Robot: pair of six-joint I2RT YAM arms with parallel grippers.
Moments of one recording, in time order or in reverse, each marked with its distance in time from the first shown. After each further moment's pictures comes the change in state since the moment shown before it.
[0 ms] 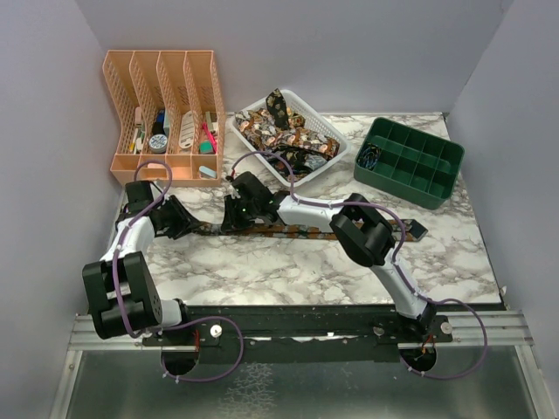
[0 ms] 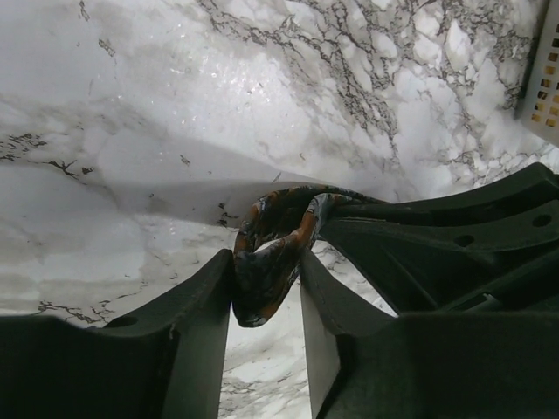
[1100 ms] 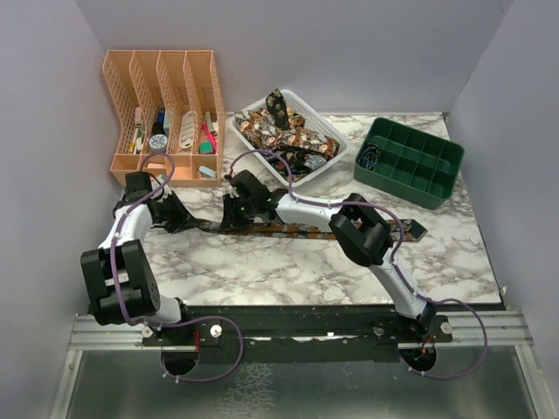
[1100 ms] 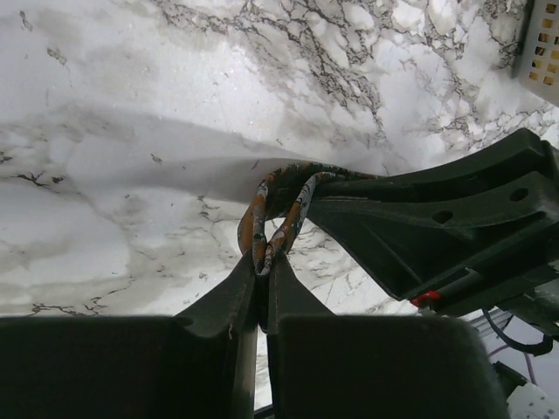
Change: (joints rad) left arm 0.000 0.091 0.113 -0.146 0.061 0.111; right arm 0.000 0.018 0.048 -0.048 0.005 -0.007
